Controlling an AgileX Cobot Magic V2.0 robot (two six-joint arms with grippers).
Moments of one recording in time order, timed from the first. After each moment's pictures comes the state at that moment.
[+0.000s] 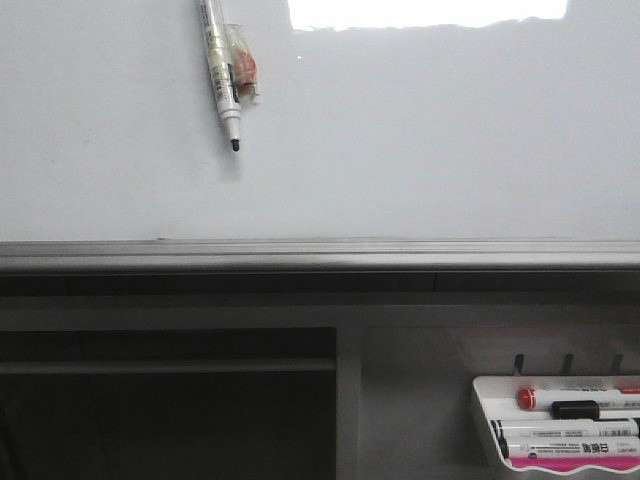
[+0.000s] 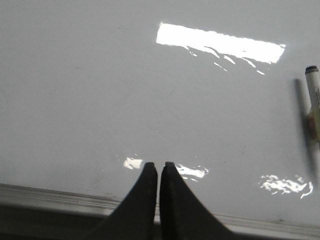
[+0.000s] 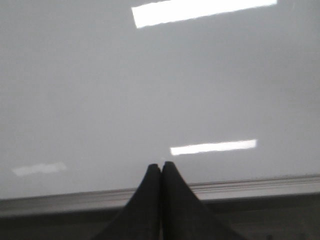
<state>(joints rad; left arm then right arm) -0.10 0.00 0.00 -0.38 0.03 0.09 0.02 -0.01 0.01 0.29 0.04 -0.14</state>
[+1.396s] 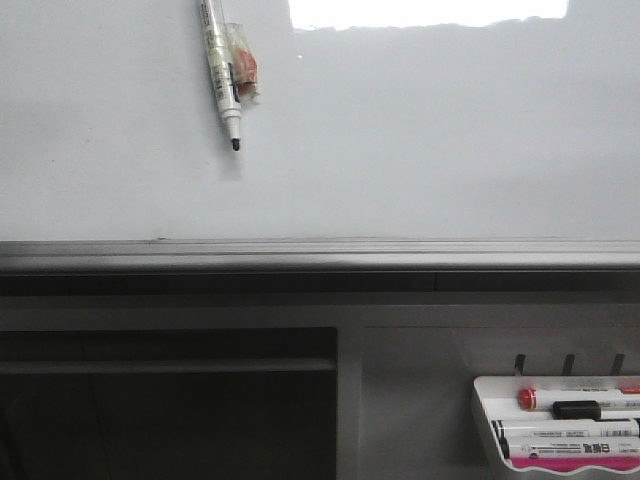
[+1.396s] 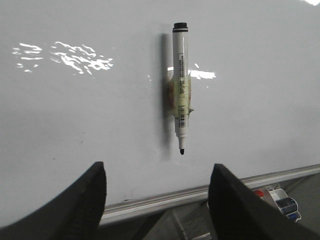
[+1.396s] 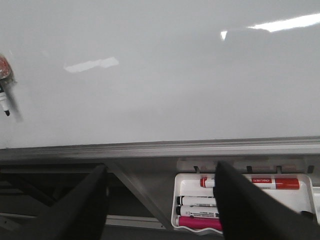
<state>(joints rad) -0.52 0.77 -0.50 -0.82 0.10 0.40 0.02 0.40 -0.44 0.50 0.55 -0.23</state>
